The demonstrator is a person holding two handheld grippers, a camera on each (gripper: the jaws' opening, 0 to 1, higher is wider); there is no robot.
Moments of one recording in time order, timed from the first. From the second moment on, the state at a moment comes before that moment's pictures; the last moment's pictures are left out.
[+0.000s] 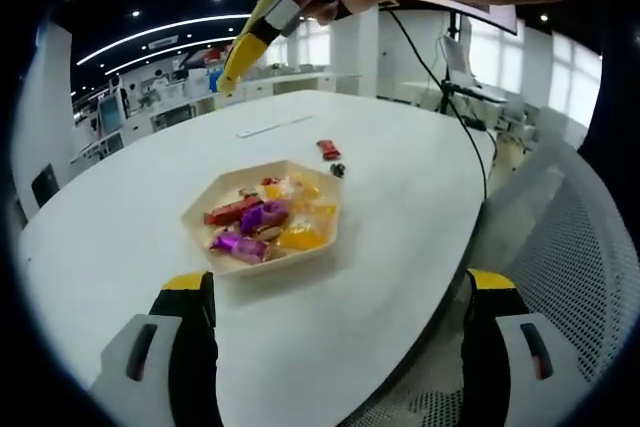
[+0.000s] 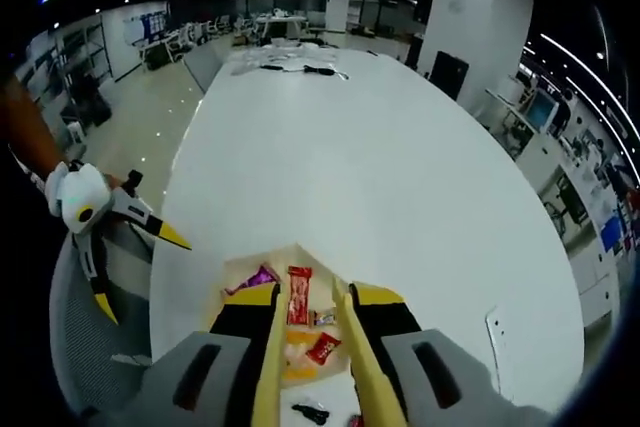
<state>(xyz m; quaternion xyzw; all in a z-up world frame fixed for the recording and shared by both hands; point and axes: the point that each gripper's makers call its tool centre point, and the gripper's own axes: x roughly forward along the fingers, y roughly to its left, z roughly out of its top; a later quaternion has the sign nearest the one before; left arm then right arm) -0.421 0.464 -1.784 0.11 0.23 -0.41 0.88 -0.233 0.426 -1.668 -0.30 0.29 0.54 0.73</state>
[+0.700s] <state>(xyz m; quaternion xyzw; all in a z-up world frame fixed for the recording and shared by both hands) -0.423 0.462 -1.787 0.11 0.24 -0.41 0.87 -0.220 0.341 -1.674 -0.27 0.30 0.49 0.77</state>
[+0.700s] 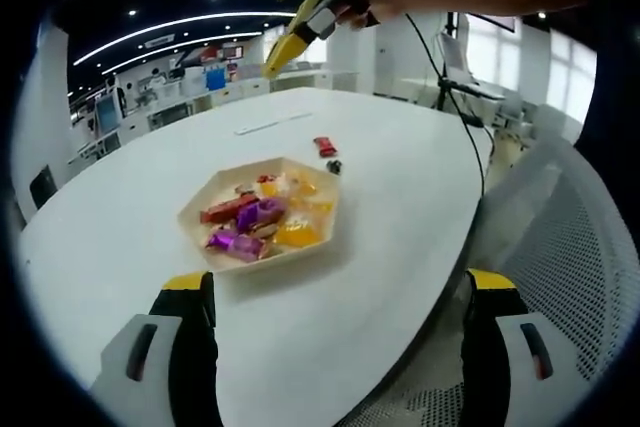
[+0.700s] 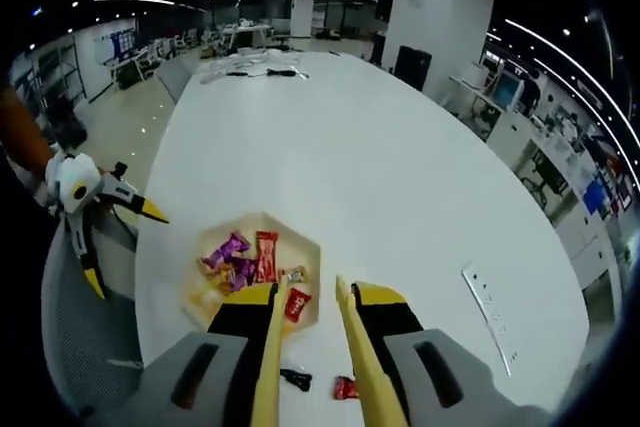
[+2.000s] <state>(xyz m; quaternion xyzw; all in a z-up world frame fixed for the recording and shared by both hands) -0.419 0.465 -1.784 0.09 0.24 -0.40 0.88 -0.204 0.191 -1.672 -0.21 0.29 0.33 0.87</state>
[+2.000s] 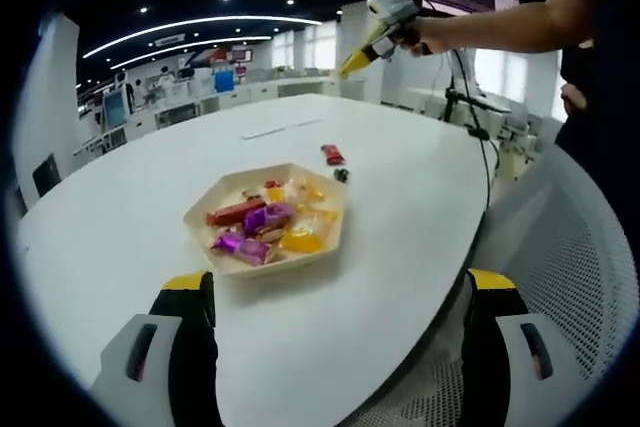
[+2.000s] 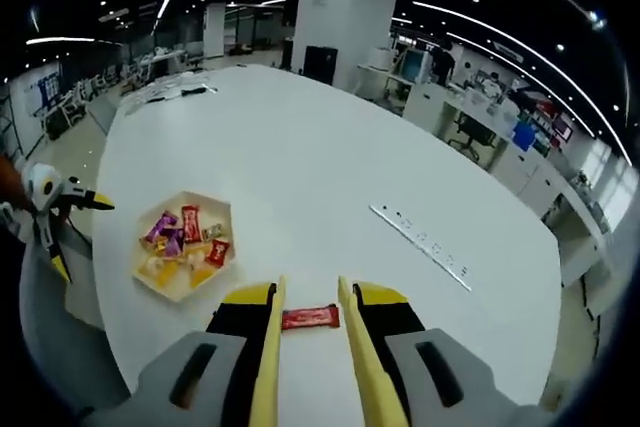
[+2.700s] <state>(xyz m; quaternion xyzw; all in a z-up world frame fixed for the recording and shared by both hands) -0.418 0.468 -1.789 0.08 0.25 -0.39 0.88 -0.181 0.196 -1.739 -0.16 0.33 0.30 0.88</state>
